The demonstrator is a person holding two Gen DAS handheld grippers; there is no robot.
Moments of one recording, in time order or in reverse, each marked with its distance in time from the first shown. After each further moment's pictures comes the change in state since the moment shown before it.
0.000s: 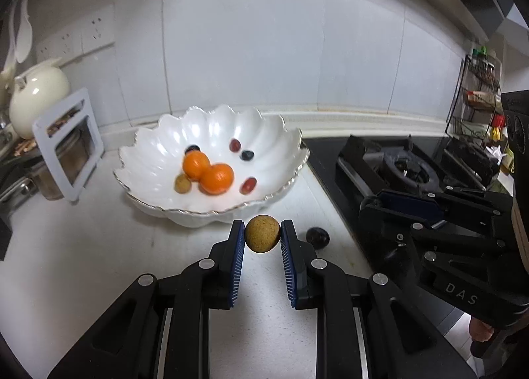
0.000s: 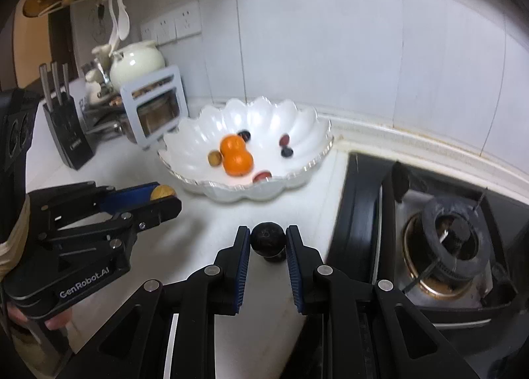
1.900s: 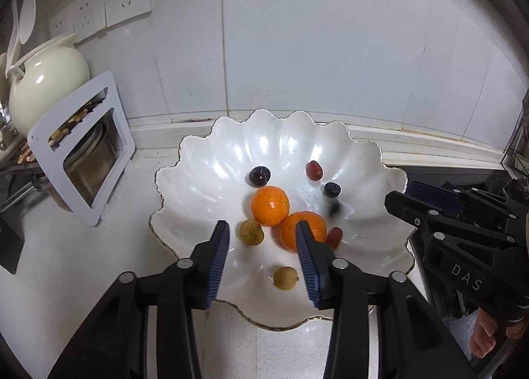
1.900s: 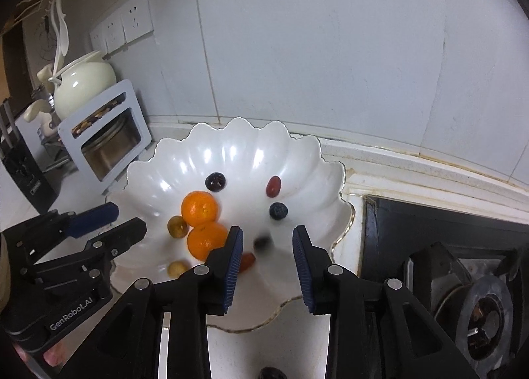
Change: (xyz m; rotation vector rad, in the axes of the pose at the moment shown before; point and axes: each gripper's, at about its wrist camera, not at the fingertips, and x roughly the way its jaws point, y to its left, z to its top) left arm 0.088 0.080 0.065 -0.116 0.094 0.159; right arm 0.120 -0.014 0.093 0.066 0.073 -0.045
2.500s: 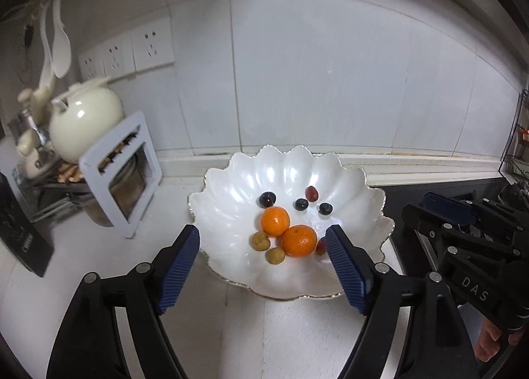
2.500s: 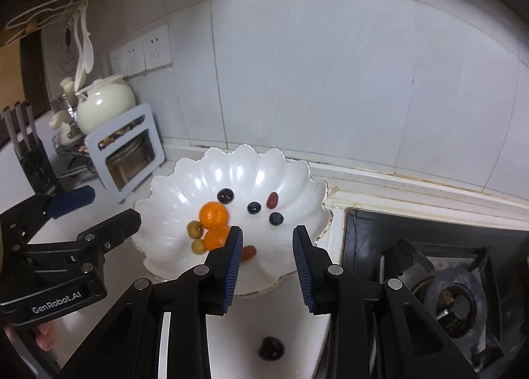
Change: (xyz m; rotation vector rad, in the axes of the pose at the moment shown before) left arm -0.080 -0.007 -0.003 0.022 -0.129 0.058; right arm -0.074 0.006 -0.013 -0.021 -0.121 -0.016
